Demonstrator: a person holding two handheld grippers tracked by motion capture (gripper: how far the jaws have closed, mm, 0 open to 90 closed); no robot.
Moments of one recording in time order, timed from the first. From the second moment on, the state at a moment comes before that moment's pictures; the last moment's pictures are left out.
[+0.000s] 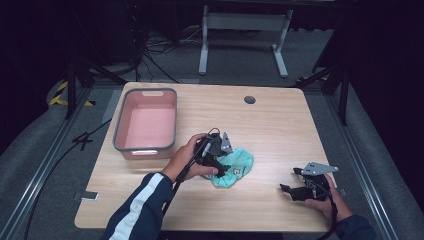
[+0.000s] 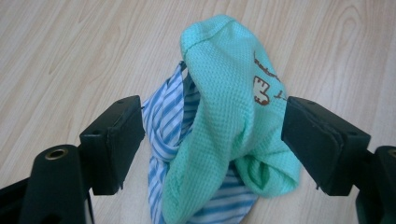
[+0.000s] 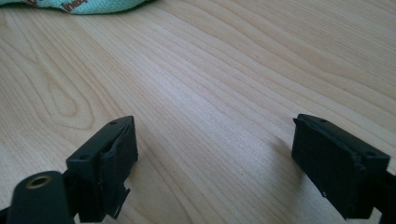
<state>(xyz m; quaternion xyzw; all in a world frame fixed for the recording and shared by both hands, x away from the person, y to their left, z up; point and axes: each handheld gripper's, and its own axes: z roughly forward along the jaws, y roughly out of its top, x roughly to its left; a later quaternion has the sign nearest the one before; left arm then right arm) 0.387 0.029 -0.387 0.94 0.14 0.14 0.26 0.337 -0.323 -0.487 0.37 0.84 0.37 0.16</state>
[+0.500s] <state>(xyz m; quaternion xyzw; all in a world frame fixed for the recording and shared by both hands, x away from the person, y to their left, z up) 0.374 0.053 -0.382 0.95 0.13 0.16 0.24 0.336 -0.323 -0.487 0.37 0.84 0.37 0.16</state>
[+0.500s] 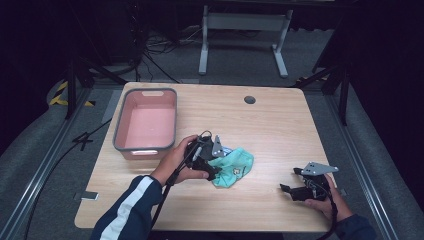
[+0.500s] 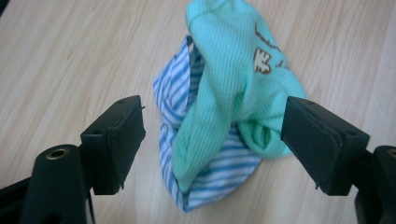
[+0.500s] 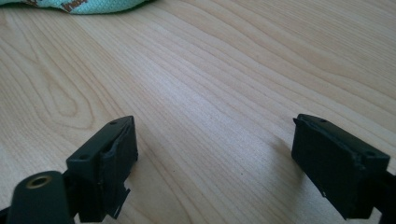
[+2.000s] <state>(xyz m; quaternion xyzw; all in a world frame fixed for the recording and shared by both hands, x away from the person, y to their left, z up) 0.326 0.163 -0.419 0.95 0.17 0.20 0.16 0.336 -0.323 -0.487 0.37 0.84 0.37 0.16</state>
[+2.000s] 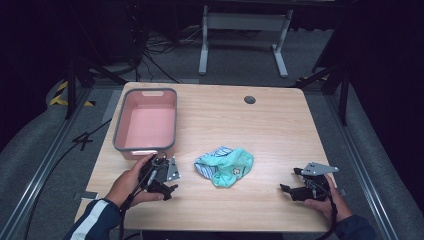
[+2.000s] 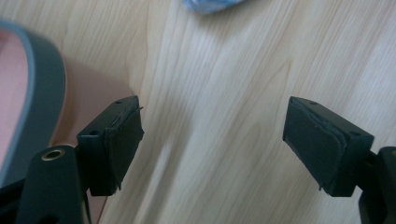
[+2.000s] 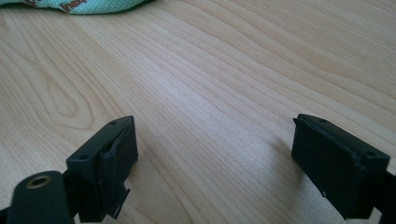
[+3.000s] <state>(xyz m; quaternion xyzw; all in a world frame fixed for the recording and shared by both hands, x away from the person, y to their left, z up) 0.310 0.265 -0.455 0.91 0.30 0.20 0.21 0.336 -0.323 -0.487 0.37 0.84 0.37 0.16</state>
